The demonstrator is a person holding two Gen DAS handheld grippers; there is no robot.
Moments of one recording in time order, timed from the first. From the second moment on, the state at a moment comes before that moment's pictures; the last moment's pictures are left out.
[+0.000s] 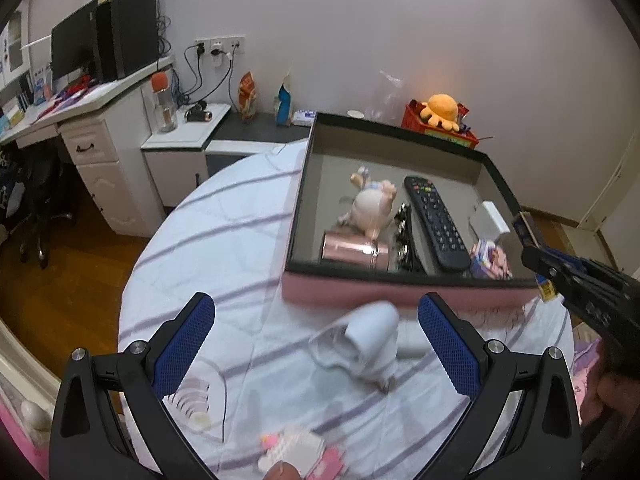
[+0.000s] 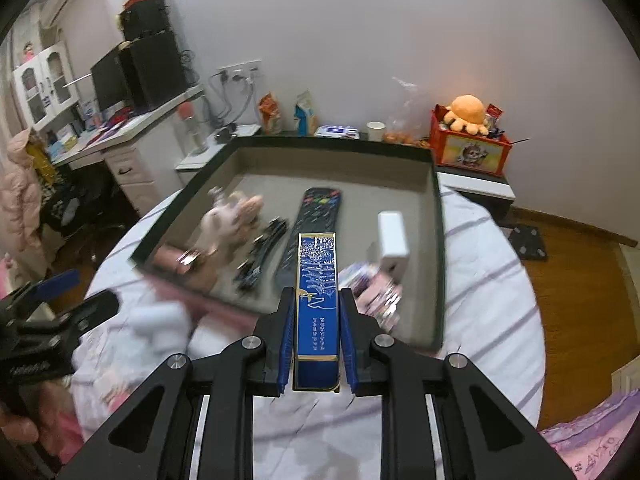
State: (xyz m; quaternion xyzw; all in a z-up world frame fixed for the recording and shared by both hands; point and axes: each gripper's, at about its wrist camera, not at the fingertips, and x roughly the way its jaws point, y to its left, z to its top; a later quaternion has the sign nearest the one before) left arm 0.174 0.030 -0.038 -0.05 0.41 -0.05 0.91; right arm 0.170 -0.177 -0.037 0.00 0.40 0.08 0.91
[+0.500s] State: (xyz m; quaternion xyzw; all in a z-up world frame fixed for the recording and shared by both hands) left arm 0.233 0.023 -0.053 -0.04 0.42 -0.04 0.90; right arm 0.237 -0.178 -0.076 -0.01 0.44 0.06 0.90
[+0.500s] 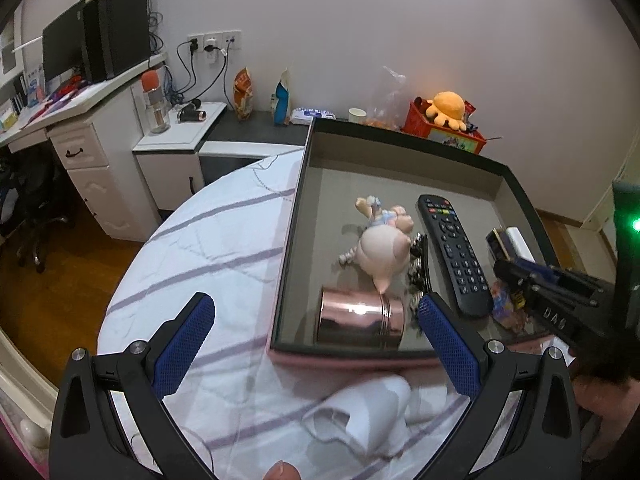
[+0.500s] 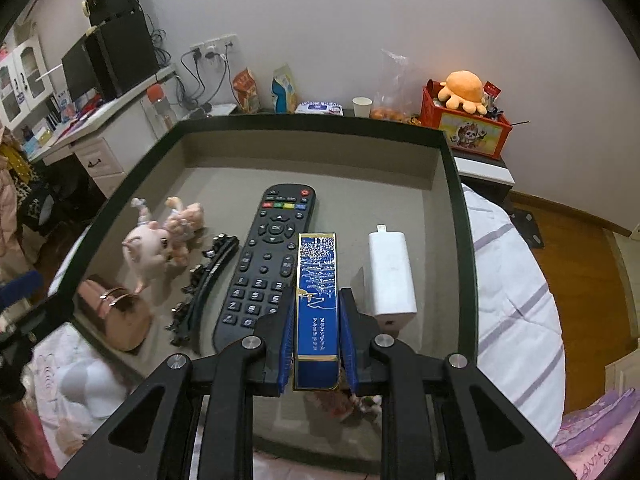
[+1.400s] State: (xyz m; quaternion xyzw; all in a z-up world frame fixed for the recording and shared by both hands) left arm 0.158 0.030 -0.018 -0.04 0.38 -0.05 0.92; right arm 0.144 -0.193 -0.031 0.03 0.37 0.03 0.93
